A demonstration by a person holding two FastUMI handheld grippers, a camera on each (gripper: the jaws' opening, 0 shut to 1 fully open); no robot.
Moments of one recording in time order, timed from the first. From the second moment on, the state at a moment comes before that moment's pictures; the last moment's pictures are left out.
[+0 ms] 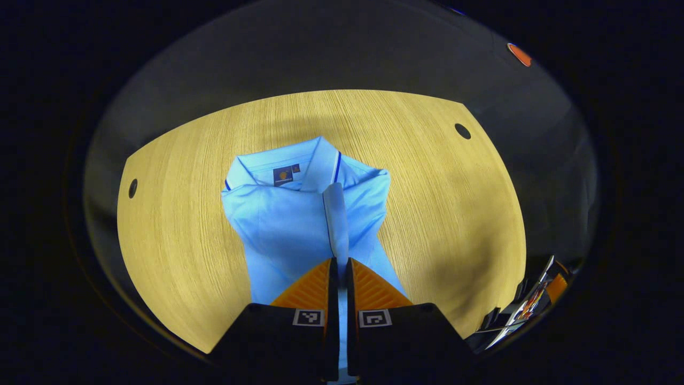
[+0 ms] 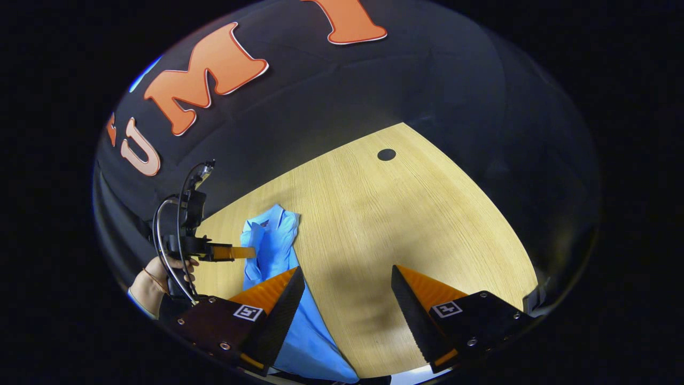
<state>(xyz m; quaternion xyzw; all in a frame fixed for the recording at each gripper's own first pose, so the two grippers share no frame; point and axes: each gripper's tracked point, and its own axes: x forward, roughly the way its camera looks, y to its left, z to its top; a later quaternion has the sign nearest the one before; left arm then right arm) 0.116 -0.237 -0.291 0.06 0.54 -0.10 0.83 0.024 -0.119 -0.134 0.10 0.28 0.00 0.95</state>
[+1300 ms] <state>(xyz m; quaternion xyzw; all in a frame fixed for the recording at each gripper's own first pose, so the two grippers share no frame) 0.011 -0.117 -0.245 0.03 0.46 -0.07 0.88 0.014 -0.019 -0.218 -0.03 0.37 0.06 0.93</state>
